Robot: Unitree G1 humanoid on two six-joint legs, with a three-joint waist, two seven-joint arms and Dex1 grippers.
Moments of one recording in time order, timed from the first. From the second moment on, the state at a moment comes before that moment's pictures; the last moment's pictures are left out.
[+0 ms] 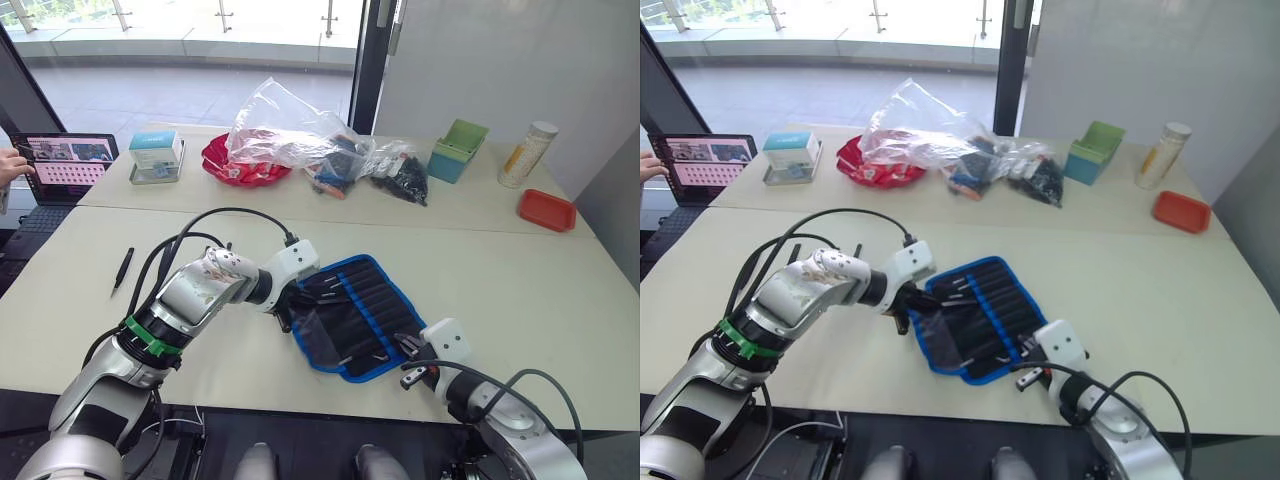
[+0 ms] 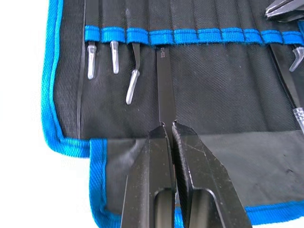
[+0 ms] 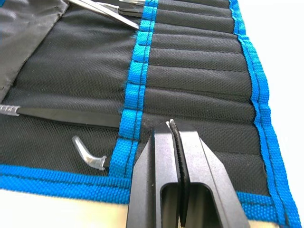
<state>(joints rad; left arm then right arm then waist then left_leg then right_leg) -0.79 0.64 -0.49 -0.10 -0.33 1.00 -0.88 0.22 -0.44 0.08 -0.57 0.19 0.52 0.39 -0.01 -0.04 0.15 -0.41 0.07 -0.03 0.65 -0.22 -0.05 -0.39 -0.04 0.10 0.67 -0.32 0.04</state>
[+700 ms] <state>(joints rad) -0.84 0.38 -0.54 0.20 -0.10 0.73 -0.85 0.21 -0.43 0.11 -0.60 0.18 0.58 0.37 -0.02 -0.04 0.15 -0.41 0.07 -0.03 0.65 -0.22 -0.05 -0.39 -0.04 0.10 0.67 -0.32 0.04</state>
